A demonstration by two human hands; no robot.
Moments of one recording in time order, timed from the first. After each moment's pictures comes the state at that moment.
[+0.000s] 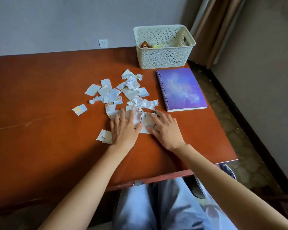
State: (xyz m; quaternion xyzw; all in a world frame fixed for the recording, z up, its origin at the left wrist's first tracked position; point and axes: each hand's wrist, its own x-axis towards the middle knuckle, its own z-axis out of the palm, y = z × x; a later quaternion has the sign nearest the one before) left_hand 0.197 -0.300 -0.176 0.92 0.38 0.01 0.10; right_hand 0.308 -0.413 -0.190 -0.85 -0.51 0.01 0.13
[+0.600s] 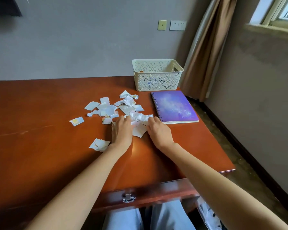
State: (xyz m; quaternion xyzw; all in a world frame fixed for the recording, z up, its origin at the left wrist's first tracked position) left_hand 0.220 -0.303 -0.183 0.89 0.41 0.14 0.13; right_hand 0.312 -0.393 -0.192 -0.87 -0.46 -0.06 0.14
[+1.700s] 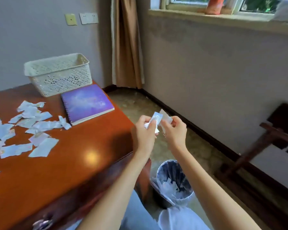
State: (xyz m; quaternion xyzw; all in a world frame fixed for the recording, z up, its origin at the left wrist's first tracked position) left_hand 0.331 -0.555 -0.161 0.75 0.17 0.25 0.59; right_hand 0.388 -0.633 -0.185 -0.76 0.00 -0.05 0.65
